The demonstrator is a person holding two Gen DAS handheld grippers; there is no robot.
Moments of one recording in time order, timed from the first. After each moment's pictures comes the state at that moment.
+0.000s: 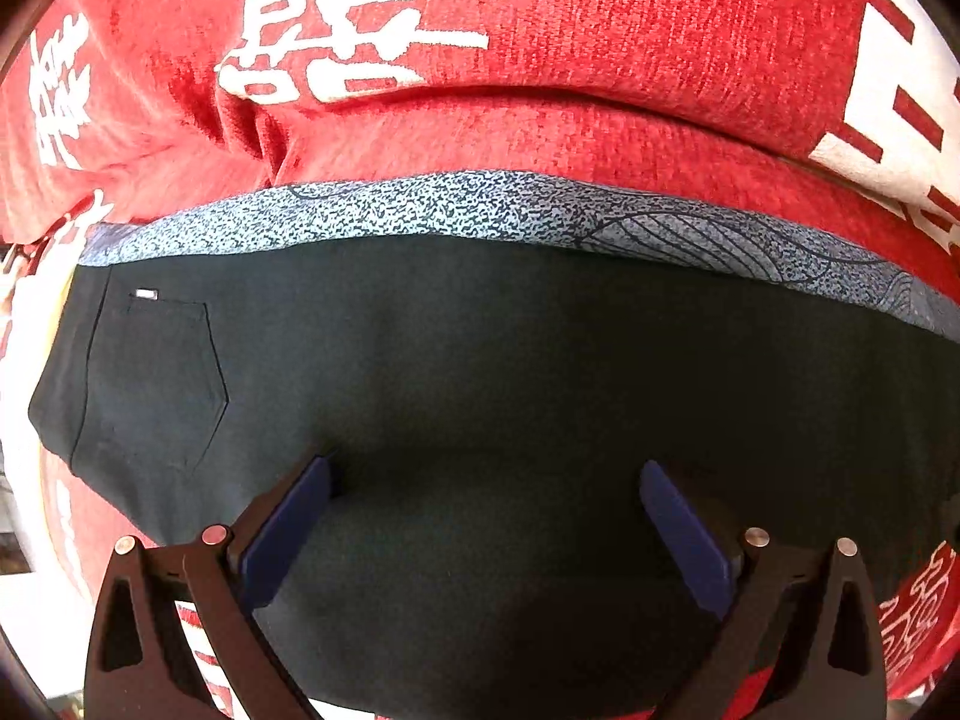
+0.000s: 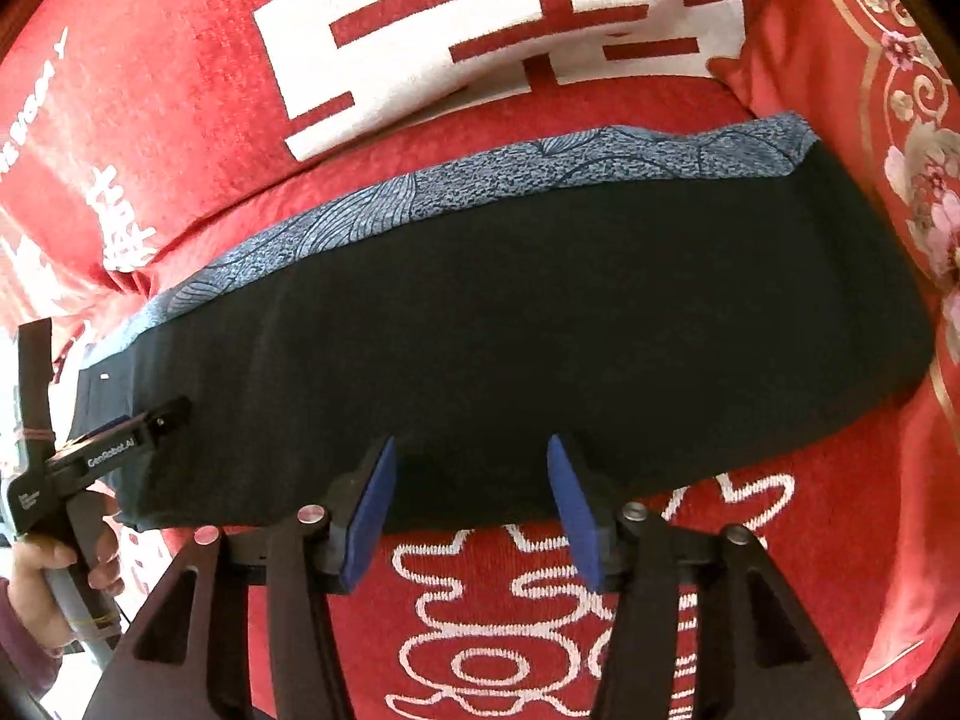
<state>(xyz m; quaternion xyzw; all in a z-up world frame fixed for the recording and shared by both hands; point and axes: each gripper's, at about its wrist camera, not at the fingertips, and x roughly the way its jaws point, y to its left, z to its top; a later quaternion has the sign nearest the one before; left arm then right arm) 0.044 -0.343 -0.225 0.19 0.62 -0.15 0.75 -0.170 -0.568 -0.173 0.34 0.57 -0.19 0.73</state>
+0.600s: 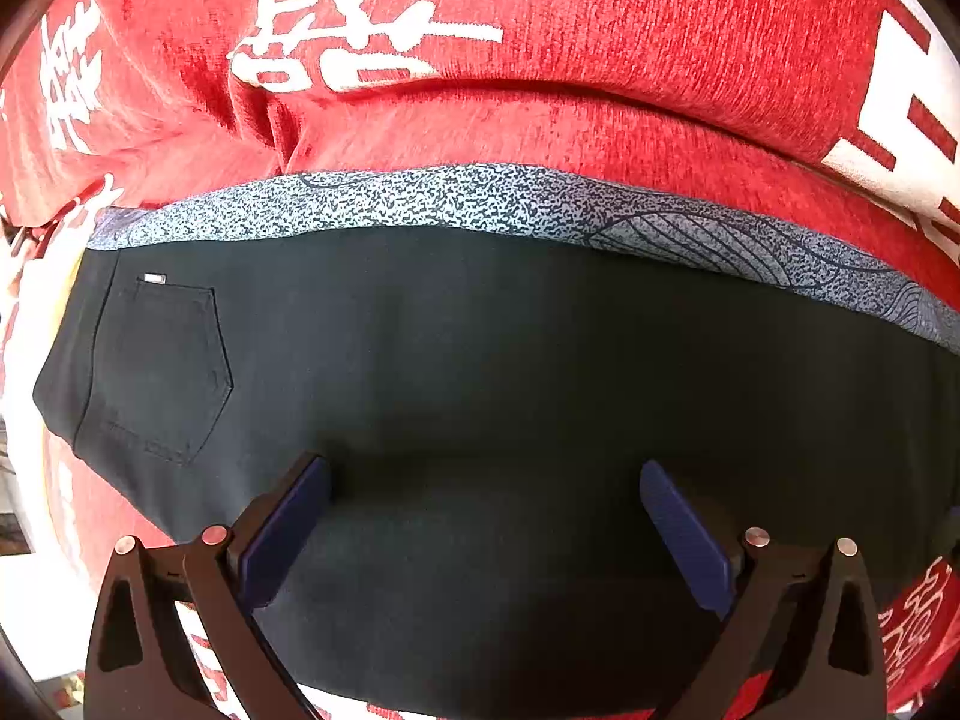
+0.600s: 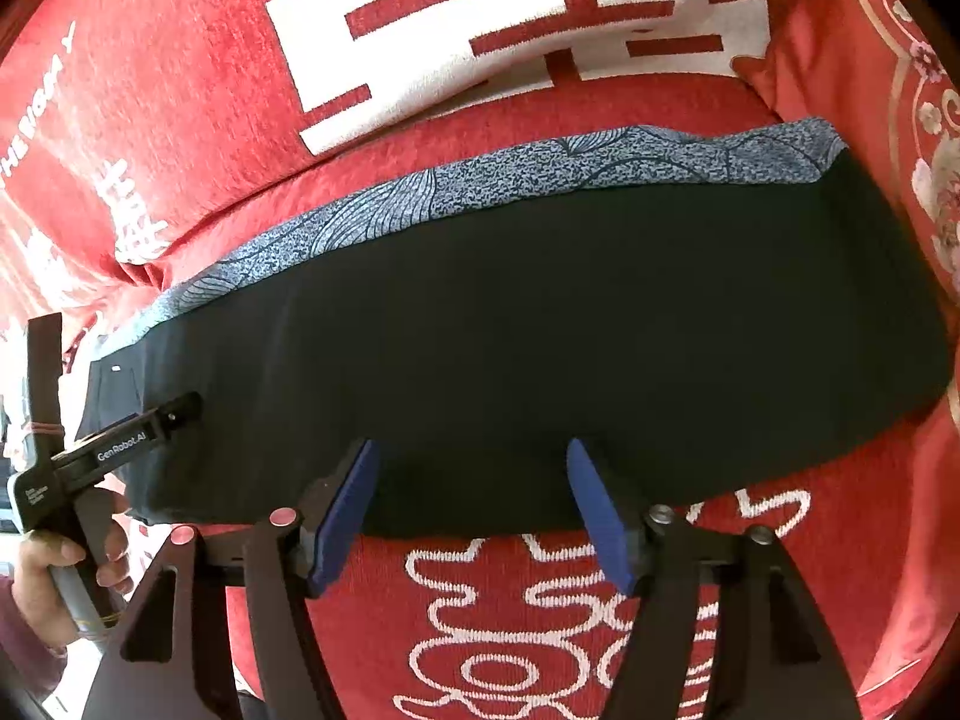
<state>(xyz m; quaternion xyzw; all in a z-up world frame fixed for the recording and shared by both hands) 0.045 -0.341 -0.224 0.19 0.63 -0.14 0.74 -0.150 -0.565 -0.184 0.34 0.57 -0.17 0.73</state>
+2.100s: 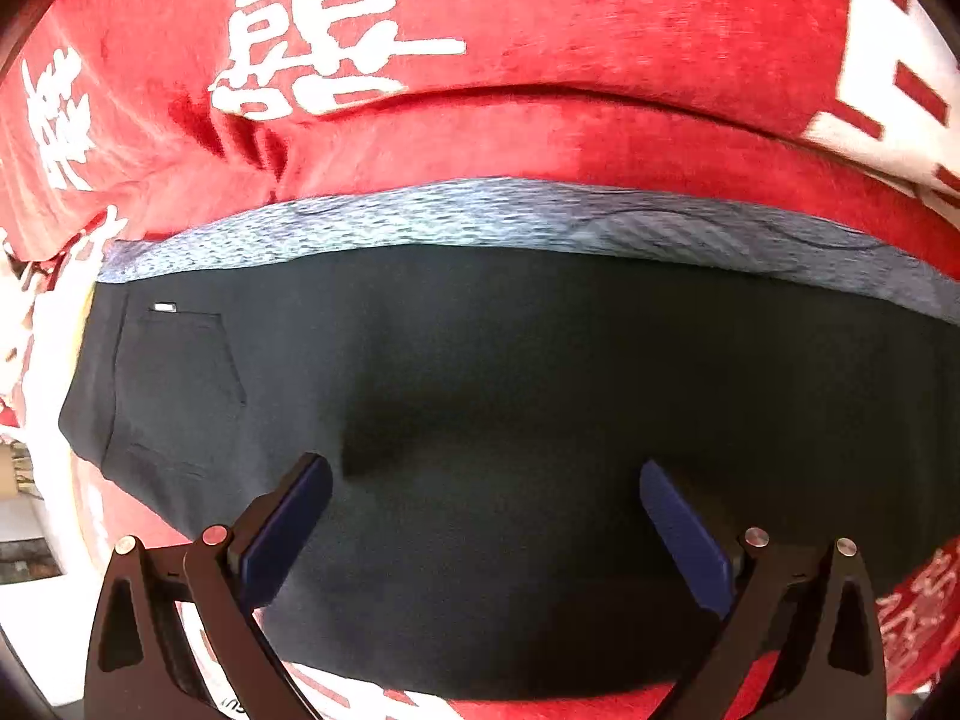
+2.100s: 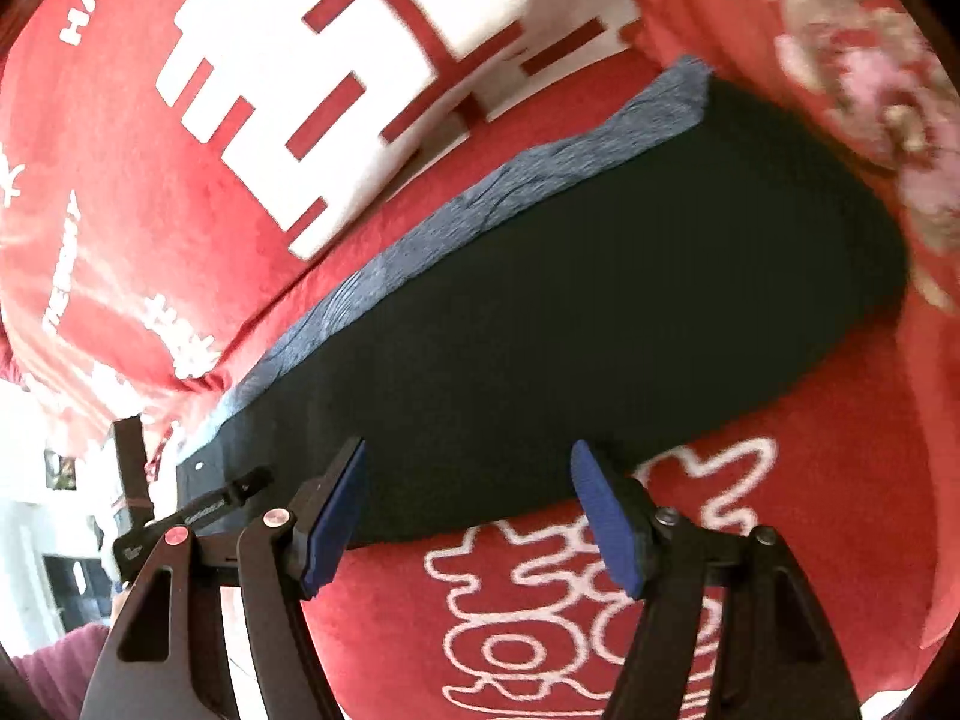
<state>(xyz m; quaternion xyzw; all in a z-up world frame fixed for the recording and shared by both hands) 0.037 -0.358 -0.214 0.23 0.63 -0.14 0.73 -0.216 -0.608 -0.166 0.48 0.46 -0.20 0.72</state>
